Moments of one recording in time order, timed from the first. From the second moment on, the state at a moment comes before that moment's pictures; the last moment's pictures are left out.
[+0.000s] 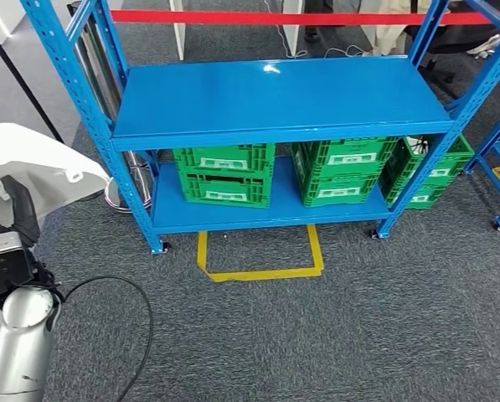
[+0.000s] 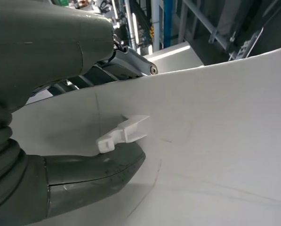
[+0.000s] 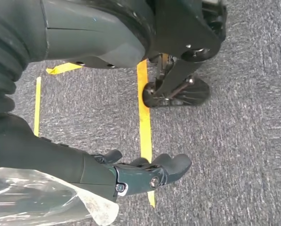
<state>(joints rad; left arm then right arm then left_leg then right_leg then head) -0.20 0.06 -0.02 -1.61 -0.21 0.70 -0.54 -0.04 0.15 -1.01 -0.20 1.05 -0.02 -0.26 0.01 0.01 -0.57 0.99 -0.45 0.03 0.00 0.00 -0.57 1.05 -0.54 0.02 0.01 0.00</state>
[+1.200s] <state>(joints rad) -0.14 0.11 0.00 -1.67 -0.25 0.67 -0.47 -0.05 0.15 -1.01 -0.20 1.06 -0.02 -0.24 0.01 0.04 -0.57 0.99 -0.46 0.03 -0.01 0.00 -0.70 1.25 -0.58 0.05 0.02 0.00</state>
